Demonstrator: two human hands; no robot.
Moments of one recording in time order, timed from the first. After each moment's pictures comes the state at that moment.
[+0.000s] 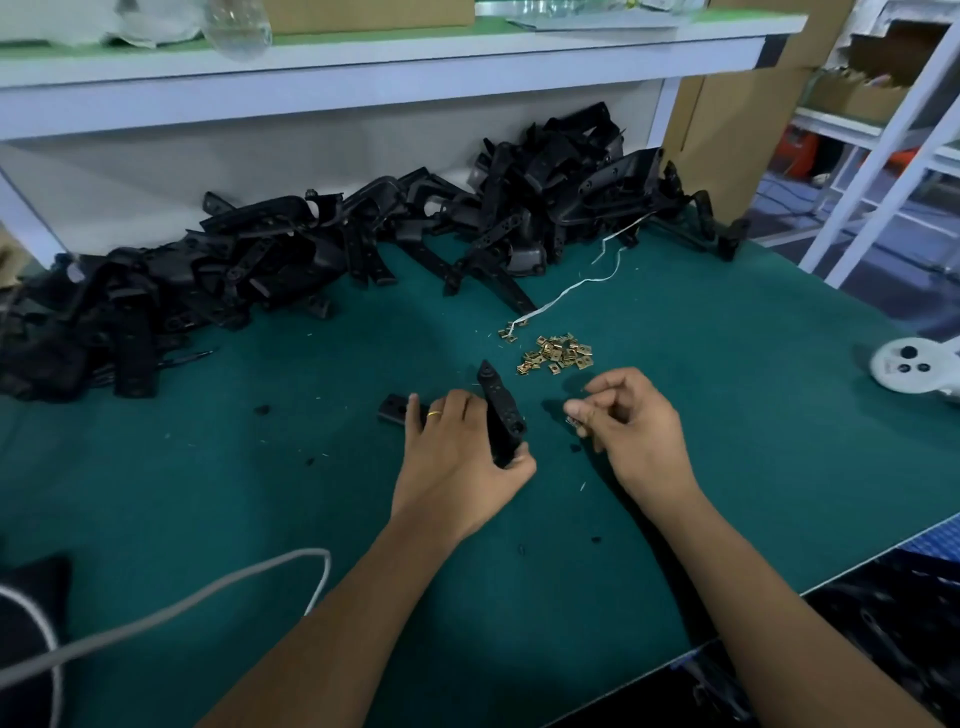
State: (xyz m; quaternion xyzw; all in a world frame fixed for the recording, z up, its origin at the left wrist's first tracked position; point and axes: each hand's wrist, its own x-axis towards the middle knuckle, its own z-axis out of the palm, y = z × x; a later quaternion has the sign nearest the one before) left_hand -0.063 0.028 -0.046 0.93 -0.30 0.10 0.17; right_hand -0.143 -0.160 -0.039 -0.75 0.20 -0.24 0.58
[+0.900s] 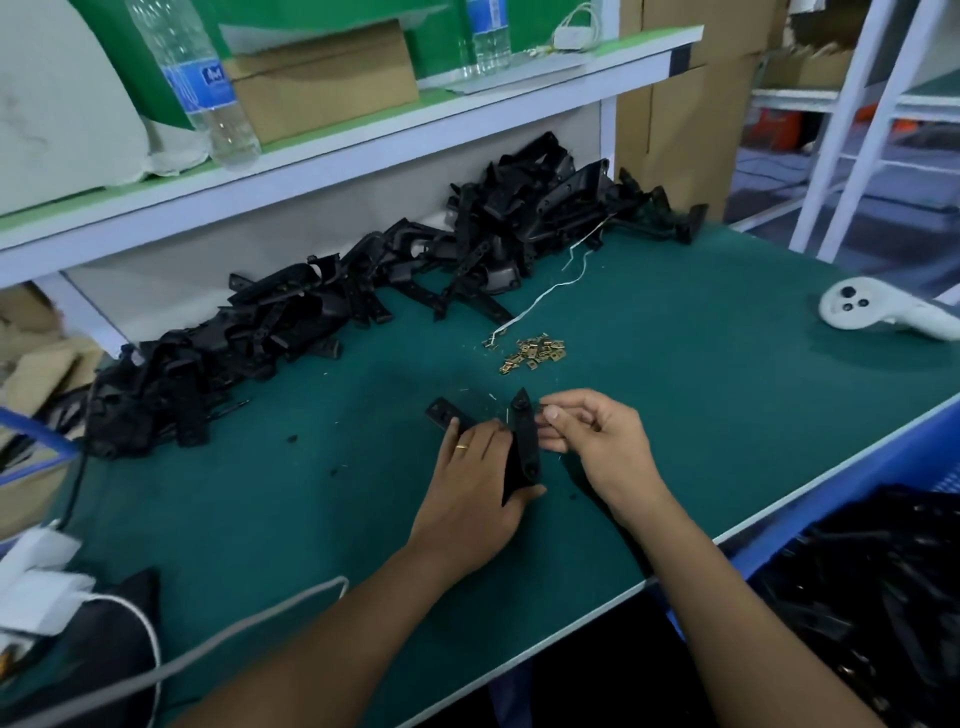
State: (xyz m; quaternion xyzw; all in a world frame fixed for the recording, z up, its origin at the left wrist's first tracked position) left_hand -0.114 0.045 -0.049 0.87 -0.46 0.11 0.16; right_hand -0.187 -0.124 -0.042 -0.59 0.12 -0.25 0.76
